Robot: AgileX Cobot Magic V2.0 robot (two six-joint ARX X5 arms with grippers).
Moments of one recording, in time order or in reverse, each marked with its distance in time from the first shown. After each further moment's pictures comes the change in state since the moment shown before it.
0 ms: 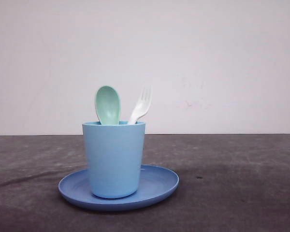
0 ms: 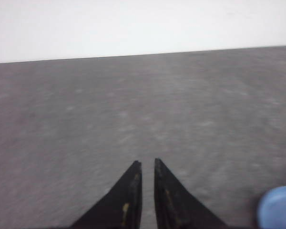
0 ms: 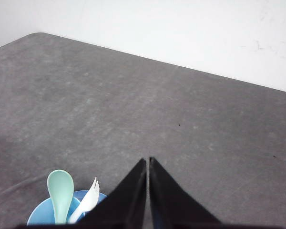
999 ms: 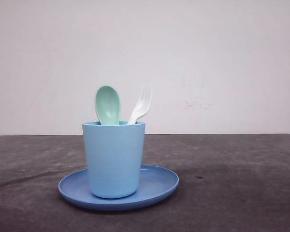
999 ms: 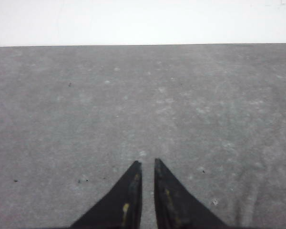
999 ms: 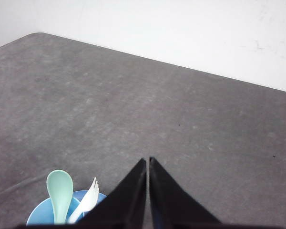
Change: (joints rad) left arm 0.116 -0.317 -0.339 0.067 -0.001 0.014; right arm 0.000 0.000 0.000 0.000 0.000 0.000
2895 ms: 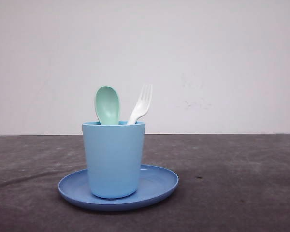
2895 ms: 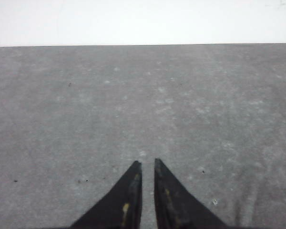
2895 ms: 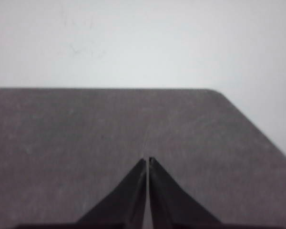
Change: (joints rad) left arm 0.000 0.000 0.000 0.000 0.000 0.000; right arm -1.055 -0.609 -0.792 0.472 -0.479 -0.235
